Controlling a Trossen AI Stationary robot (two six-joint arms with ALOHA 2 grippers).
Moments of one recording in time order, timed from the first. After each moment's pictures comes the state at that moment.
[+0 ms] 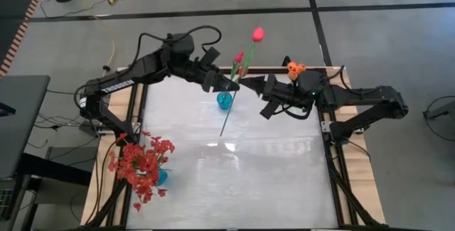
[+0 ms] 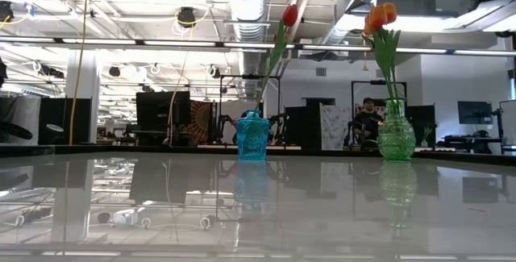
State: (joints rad) left arm 0.28 1.56 1.79 -0.41 0.53 -0.83; right arm 0.04 1.28 1.34 0.02 0.37 -1.97
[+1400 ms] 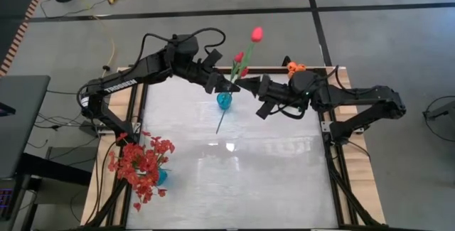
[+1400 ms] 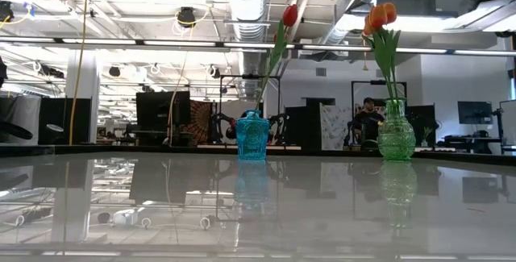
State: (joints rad) left arm 0.29 1.57 1.79 -0.44 0.54 -0.81; right arm 0.03 1.31 1.34 0.03 0.33 -1.97
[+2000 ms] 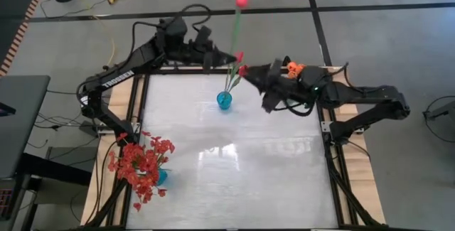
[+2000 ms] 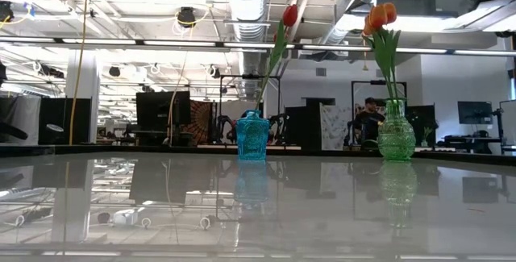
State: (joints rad) left arm 0.44 1.56 1.79 -0.33 0.47 -0.61; right arm 0.00 1.26 1.34 0.00 0.39 -1.69
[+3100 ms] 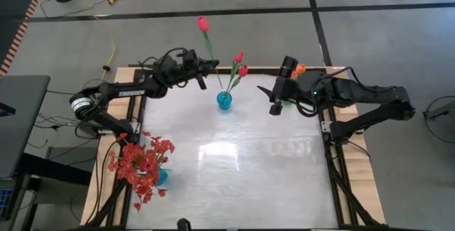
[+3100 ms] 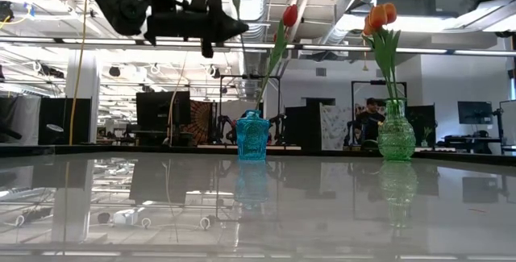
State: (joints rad) left arm 0.63 1.46 0.79 0.84 0.29 -0.27; right arm 0.01 1.17 1.34 -0.49 0.55 -0.39
